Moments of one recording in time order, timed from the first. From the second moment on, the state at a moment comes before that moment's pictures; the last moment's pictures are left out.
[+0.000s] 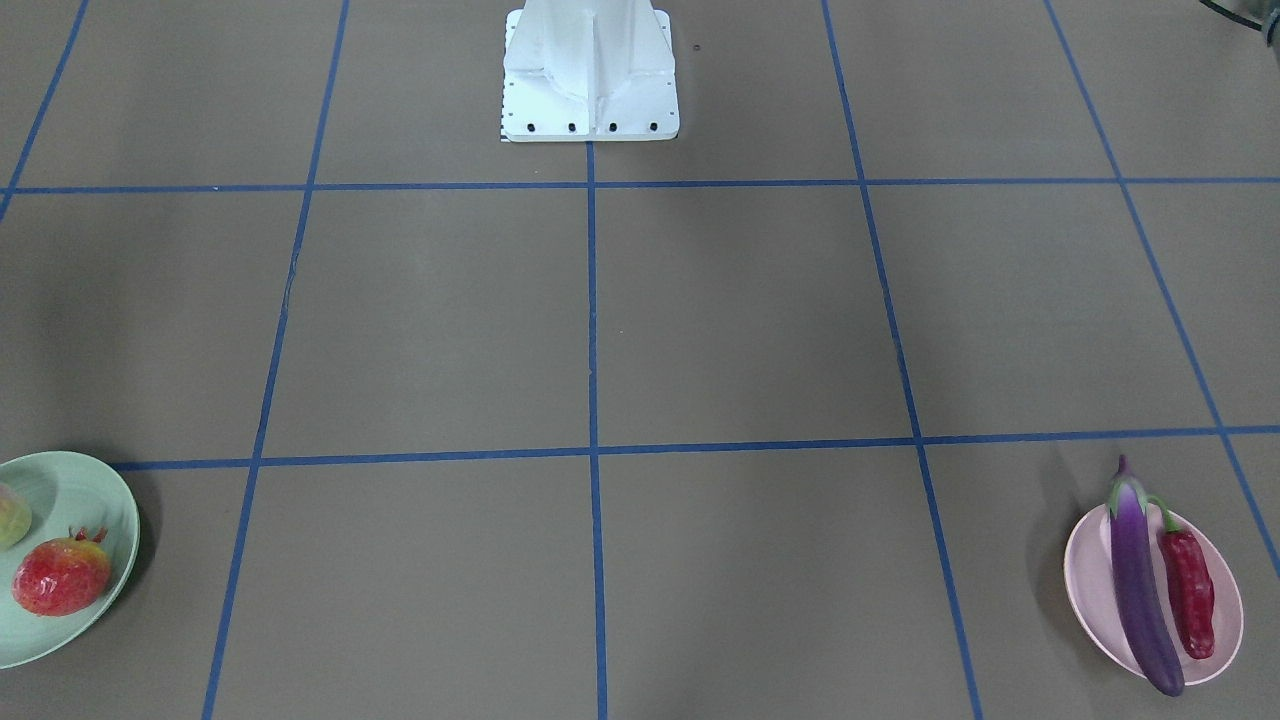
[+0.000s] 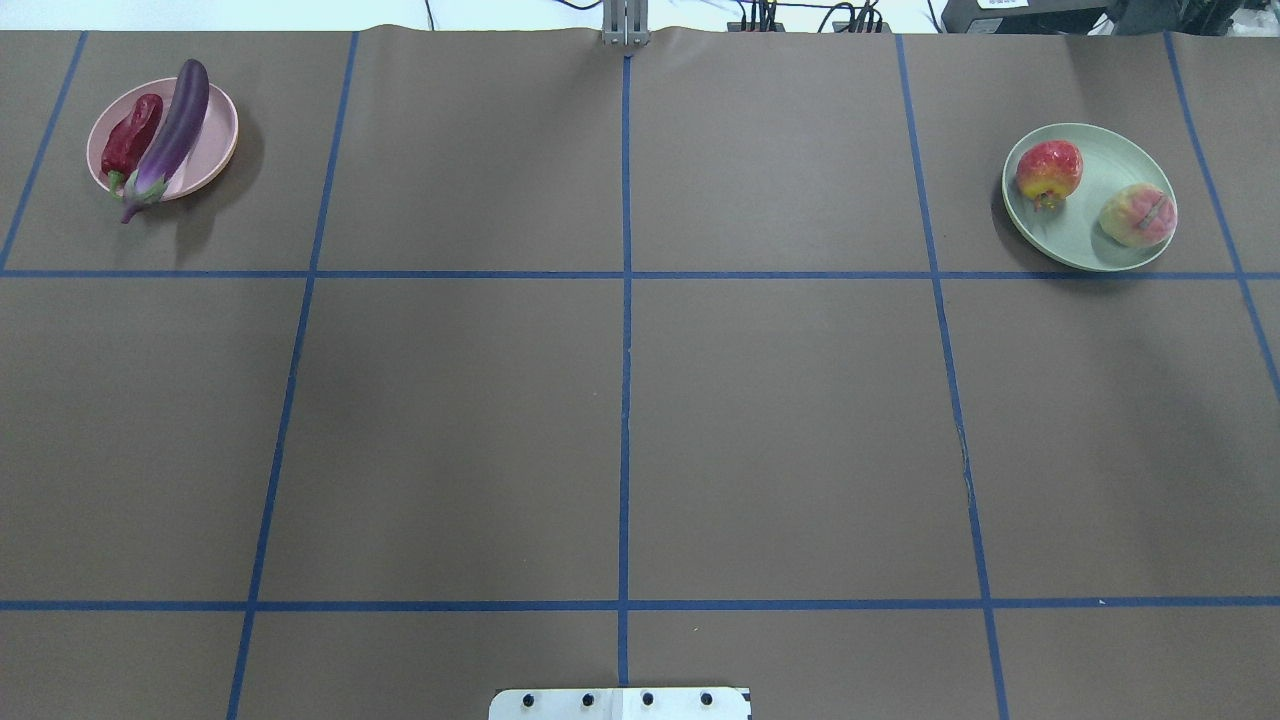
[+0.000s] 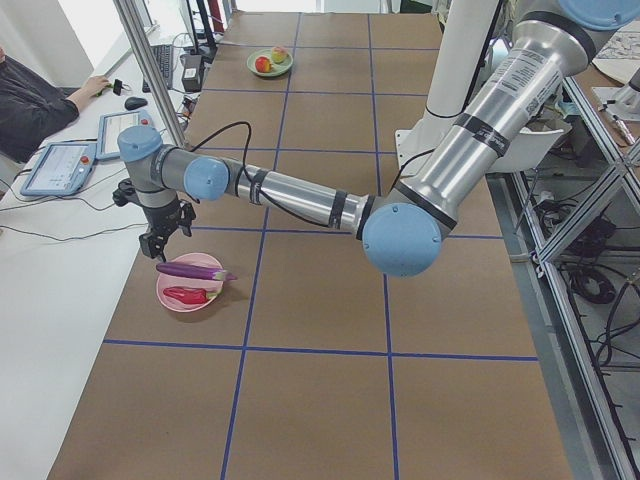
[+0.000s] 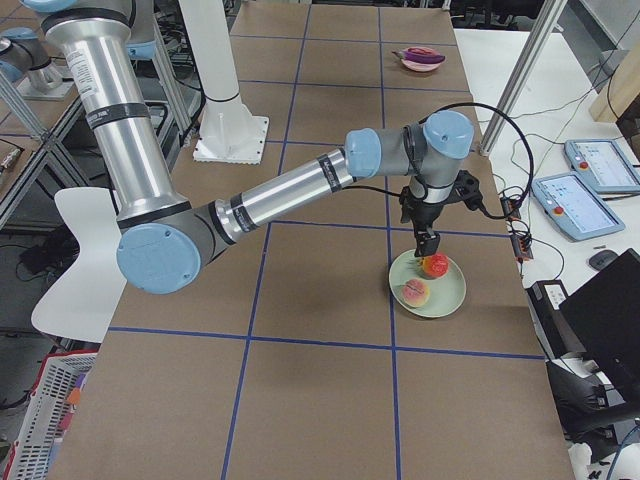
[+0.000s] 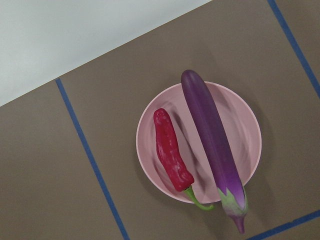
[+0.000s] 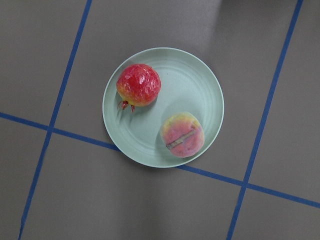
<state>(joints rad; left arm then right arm) -1.49 -2.12 -1.23 -1.58 -2.29 0.25 1.56 -1.30 1.74 -1.97 2.38 -0.24</state>
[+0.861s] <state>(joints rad) -1.63 -1.62 -1.46 -1.78 -2.35 0.34 1.66 -1.69 1.75 -1.73 2.43 -0.33</state>
